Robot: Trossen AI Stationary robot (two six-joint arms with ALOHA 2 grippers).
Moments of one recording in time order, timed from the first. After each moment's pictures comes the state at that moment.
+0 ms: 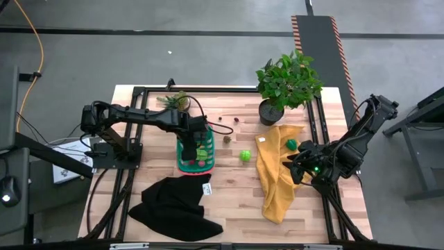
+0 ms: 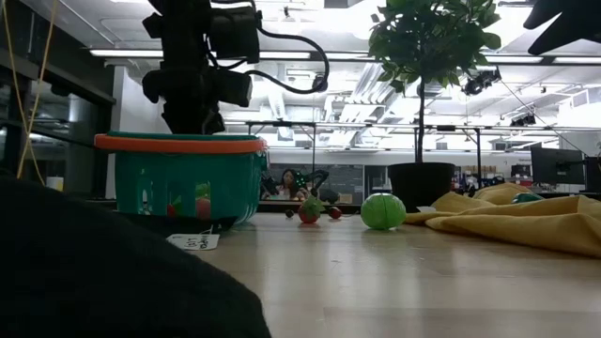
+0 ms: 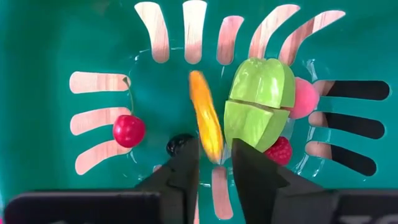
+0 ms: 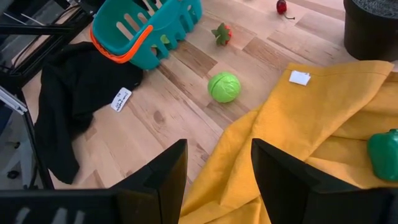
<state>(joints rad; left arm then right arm) 0.27 1.58 1.06 -0.83 0.05 0.05 0.82 1.02 0.93 -1.06 0.75 1.52</state>
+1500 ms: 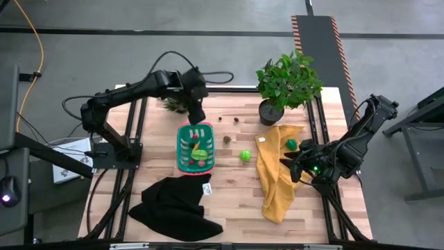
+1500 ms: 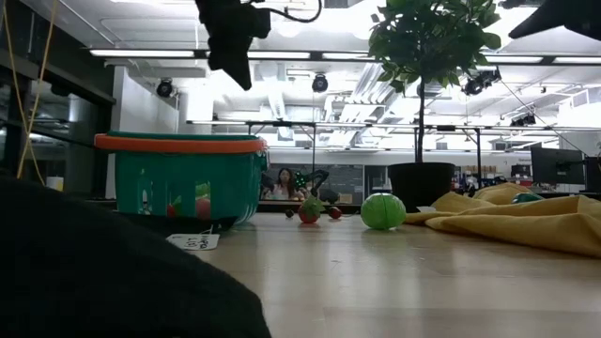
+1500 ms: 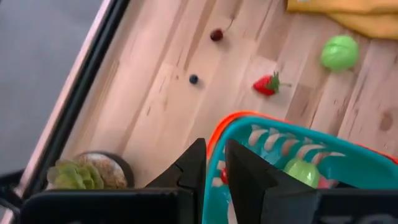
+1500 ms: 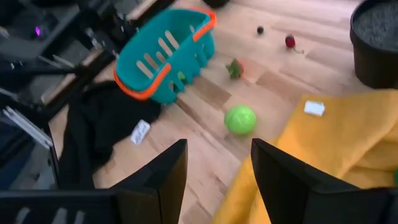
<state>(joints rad) 0.51 1.58 1.60 -1.12 -0.02 0.04 0.82 1.02 0.93 -0.98 0.88 1.50</state>
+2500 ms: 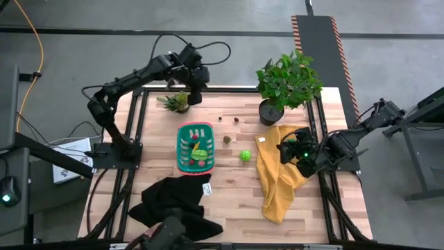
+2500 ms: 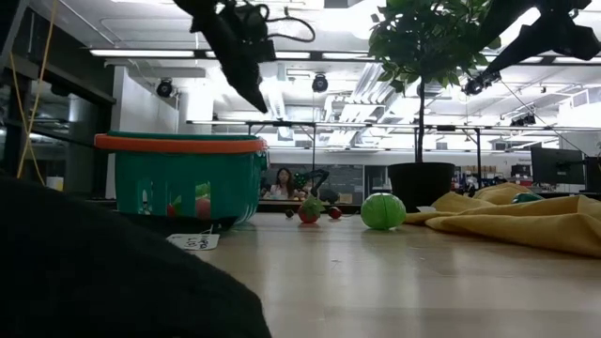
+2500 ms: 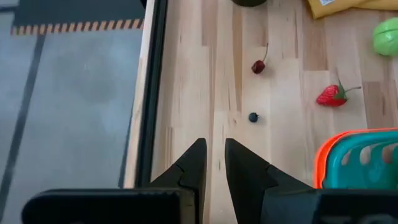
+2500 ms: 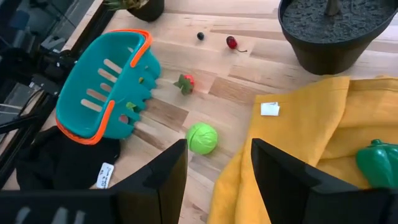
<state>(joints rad) 0.79 1.71 1.61 -0.89 0.20 0.61 0.56 1.02 0.93 -1.02 0.77 1.60</state>
